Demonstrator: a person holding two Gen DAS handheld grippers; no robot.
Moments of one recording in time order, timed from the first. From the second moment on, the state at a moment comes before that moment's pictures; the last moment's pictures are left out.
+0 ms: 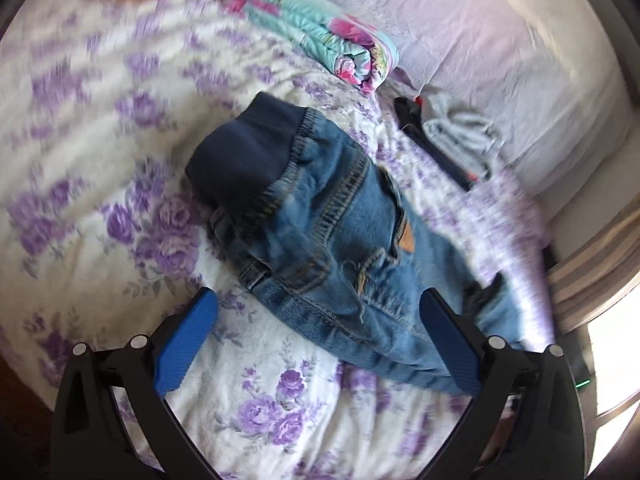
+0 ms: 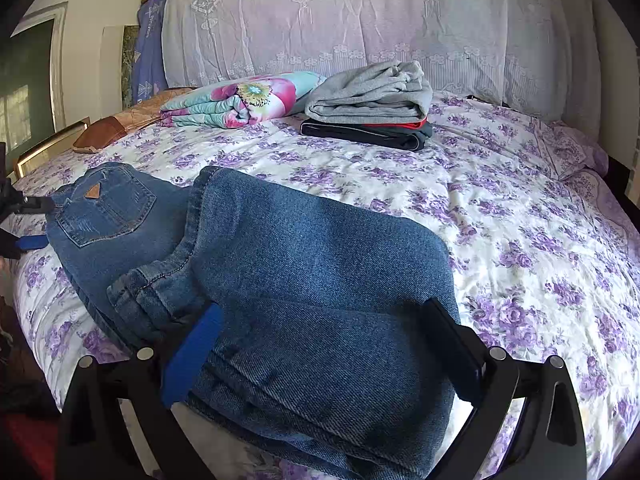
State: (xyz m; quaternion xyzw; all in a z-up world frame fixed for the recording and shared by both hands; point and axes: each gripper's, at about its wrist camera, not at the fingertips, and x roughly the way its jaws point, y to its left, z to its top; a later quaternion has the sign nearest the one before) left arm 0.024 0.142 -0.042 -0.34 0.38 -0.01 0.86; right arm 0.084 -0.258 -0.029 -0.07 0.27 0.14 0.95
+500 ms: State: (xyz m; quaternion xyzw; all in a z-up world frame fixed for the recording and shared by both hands) left arm 0.034 0.183 -0.055 -0.50 0.35 -0.10 0.78; right arm 0.083 -0.262 -0.029 -0.04 0.27 0.16 0.95
